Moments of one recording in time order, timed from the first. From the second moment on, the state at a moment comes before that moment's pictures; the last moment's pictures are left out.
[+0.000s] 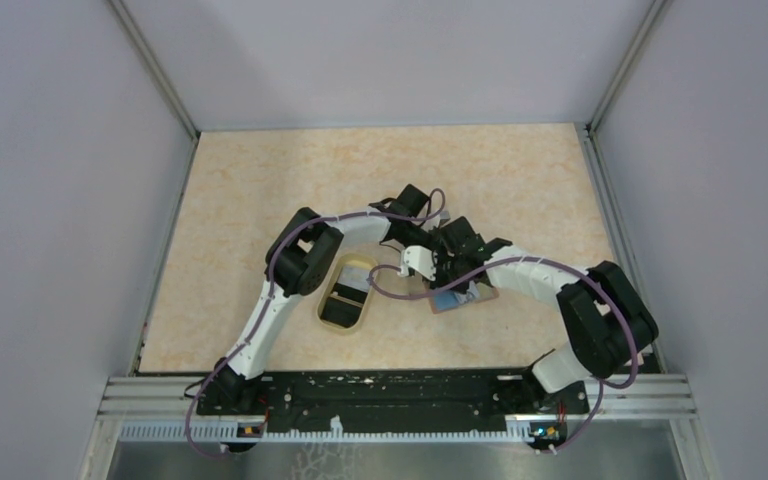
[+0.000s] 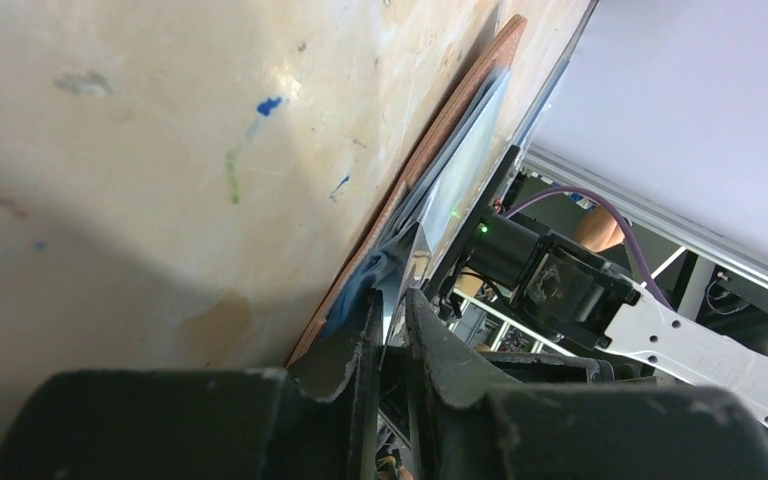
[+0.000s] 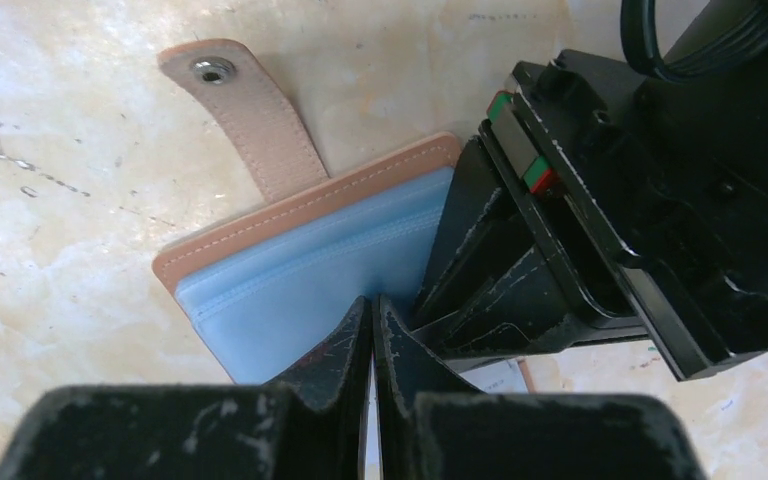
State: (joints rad) left arm -0.74 2.45 1.74 -0.29 0.93 -0.81; right arm 0.58 1.47 0.76 -0.39 -0.23 -0.86
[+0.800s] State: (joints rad) left arm -0.74 2.45 1.75 -0.29 0.91 -0.82; right arm 0.56 1.53 0.83 -0.53 -0.09 -0.86
